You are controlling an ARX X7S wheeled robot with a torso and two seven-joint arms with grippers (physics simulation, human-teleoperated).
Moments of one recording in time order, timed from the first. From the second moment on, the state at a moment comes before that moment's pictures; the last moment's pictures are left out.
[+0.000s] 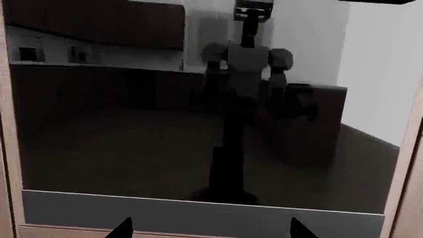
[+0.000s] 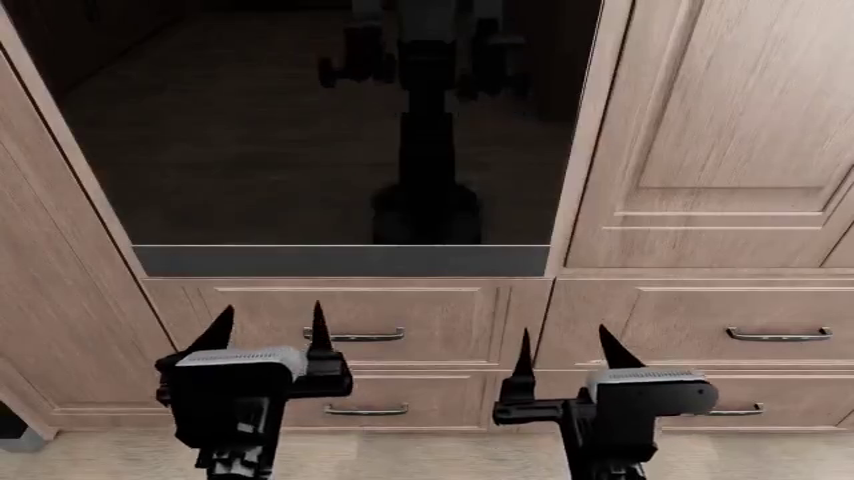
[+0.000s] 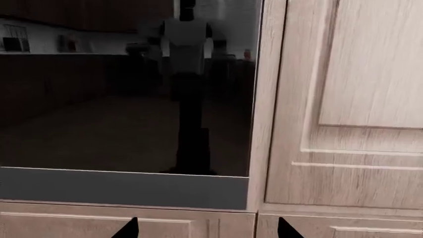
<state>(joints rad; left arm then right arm) -0.04 -0.06 0.05 0.32 -0.13 -0.22 -0.10 0.02 0.09 -0.09 -0.21 0.05 0.15 0.07</state>
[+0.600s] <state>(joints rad) -0.78 -0.06 -0.29 0.84 -0.61 -1.03 -0.37 0.78 0.45 -0.07 -0.97 0.59 1.12 0.43</state>
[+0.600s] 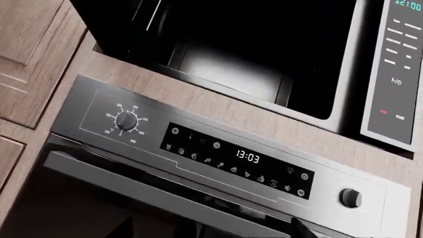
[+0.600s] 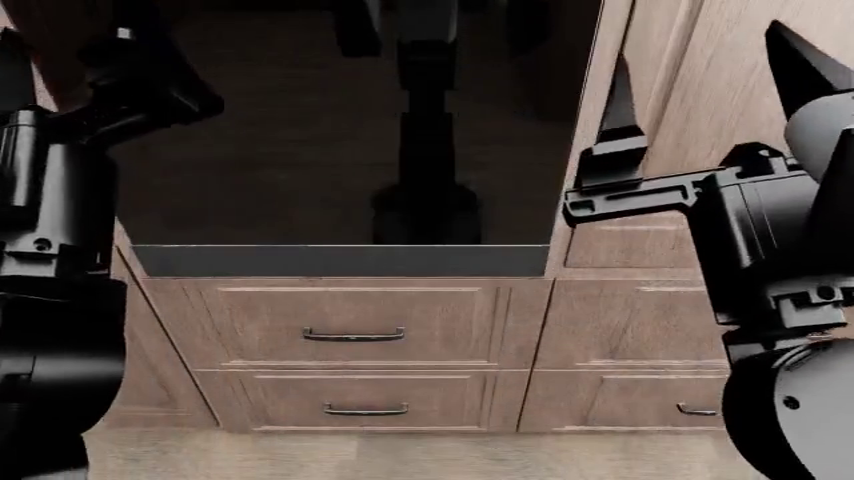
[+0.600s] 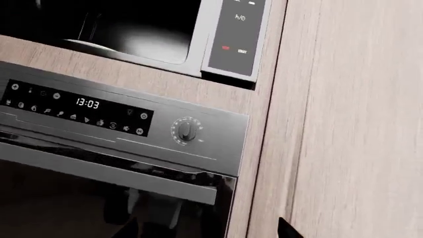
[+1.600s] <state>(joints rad) -1.23 -0.12 -0.64 0.84 -1.13 -1.35 -0.67 1.44 0.72 -0.13 -1.00 1.51 1.31 1.04</state>
